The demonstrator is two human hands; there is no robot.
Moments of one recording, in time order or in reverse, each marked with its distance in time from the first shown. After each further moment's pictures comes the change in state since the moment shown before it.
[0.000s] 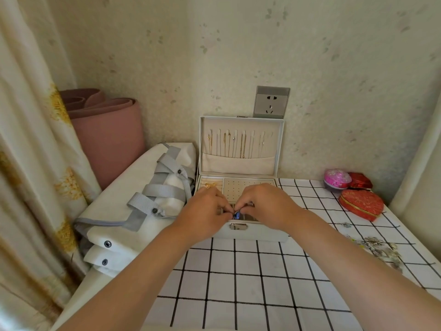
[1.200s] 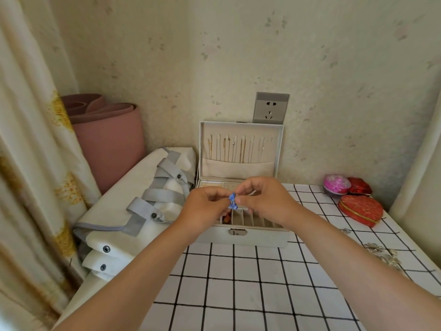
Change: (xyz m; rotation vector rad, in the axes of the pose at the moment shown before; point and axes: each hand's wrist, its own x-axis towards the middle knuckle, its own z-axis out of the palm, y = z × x) left_hand 0.008 0.019 -0.009 -0.857 0.094 -0.342; right_hand 0.000 -0.015 -0.015 0.741 0.178 0.257
